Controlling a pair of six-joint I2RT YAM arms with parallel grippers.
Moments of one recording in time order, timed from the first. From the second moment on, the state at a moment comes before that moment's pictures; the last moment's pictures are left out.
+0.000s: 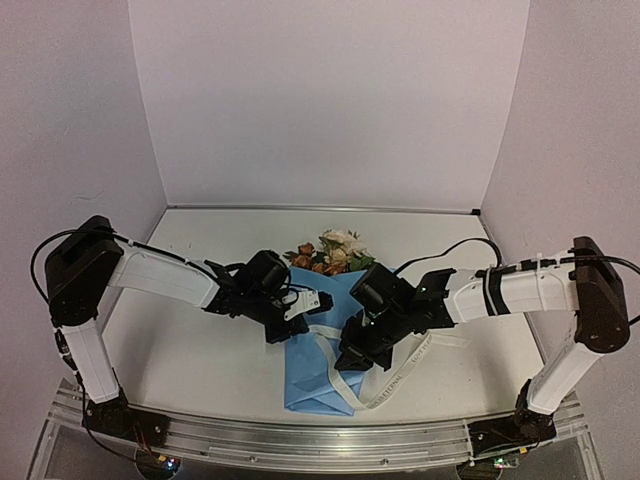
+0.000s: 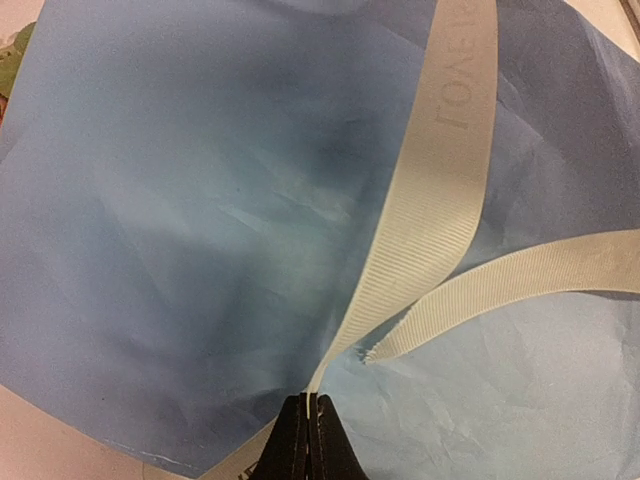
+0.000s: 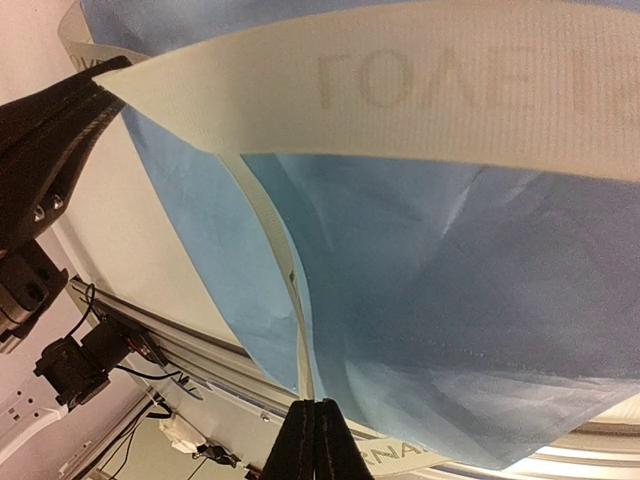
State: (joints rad) left arm -0.92 1.82 1.02 -0.09 0.24 0.47; right arm 1.04 1.67 1.03 -0.42 -0.33 1.39
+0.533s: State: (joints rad) left arm -0.91 1.75 1.01 -0.04 0.24 0.45; right arm 0.94 1.74 1.09 -0.41 -0.34 1.39
